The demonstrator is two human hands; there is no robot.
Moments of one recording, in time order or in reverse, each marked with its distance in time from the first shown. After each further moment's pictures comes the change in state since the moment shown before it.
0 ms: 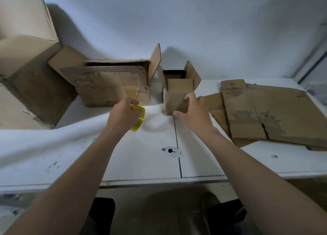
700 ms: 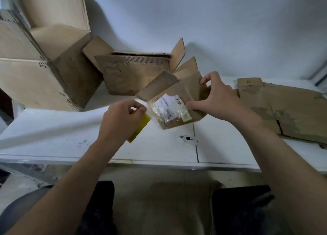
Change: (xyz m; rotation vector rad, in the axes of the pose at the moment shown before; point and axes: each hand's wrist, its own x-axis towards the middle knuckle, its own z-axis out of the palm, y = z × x) left_hand -0.103 -0.025 -0.077 -0.029 0.113 0.038; right_hand -0.069 -0.089 -0.079 -0.033 -0.162 -0.101
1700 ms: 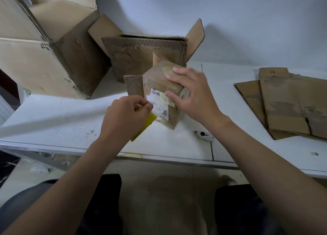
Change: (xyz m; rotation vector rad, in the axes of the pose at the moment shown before) left_hand 0.009 -0.033 0.002 0.030 -0.012 0.004; right_hand 0.048 -0.013 0.114 0.076 0.222 -0.581
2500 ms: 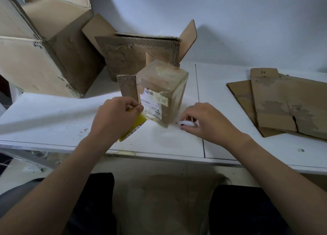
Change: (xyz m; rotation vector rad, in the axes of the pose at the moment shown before) left_hand 0.001 -0.008 0.004 0.099 -0.052 -0.009; right_hand -0.067 0.020 -0.042 -0.165 -0.445 -0.023
